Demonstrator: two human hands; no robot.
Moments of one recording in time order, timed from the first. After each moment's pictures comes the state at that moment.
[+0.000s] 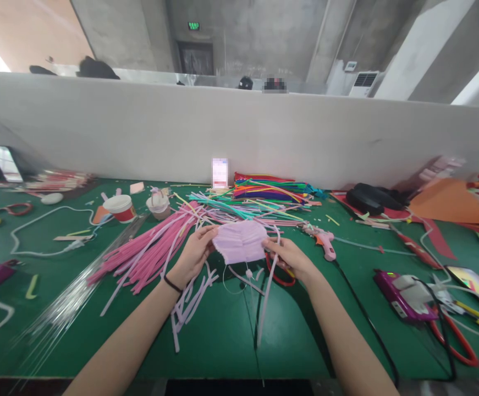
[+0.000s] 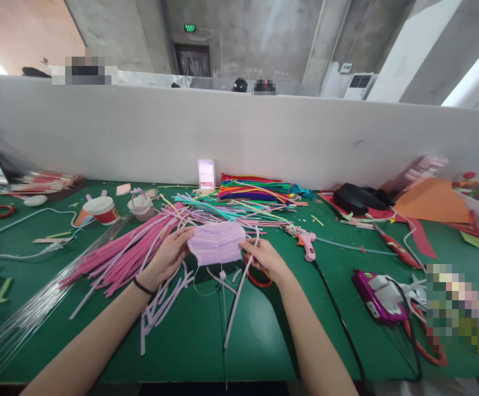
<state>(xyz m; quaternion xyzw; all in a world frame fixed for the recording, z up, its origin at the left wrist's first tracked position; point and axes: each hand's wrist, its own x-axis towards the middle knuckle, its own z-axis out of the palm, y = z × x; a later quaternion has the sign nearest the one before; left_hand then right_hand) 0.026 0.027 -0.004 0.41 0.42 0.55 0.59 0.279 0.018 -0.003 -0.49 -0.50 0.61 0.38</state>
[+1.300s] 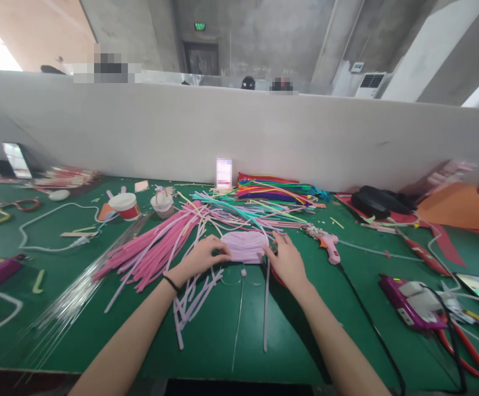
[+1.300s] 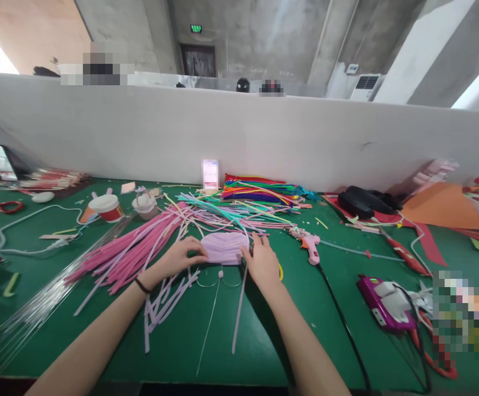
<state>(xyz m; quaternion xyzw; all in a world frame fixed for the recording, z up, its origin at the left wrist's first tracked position) 0.006 0.026 -0.001 0.83 0.43 0.26 0.24 0.262 0.013 -0.013 -0.64 -0.70 0.10 0.31</state>
